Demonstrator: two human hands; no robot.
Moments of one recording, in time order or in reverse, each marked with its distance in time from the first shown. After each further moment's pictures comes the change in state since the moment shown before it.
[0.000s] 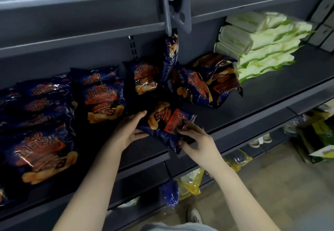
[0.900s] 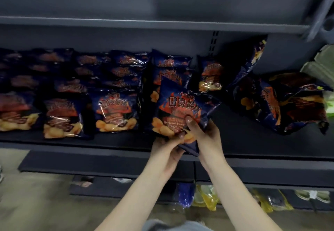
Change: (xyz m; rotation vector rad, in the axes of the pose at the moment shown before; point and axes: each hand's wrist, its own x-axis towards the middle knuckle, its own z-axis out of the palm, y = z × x) left_hand -0.095 -0.065 0.000 -0.857 0.047 0.360; right_hand 0.033 -0.090 0.074 0.974 -0.160 0.174
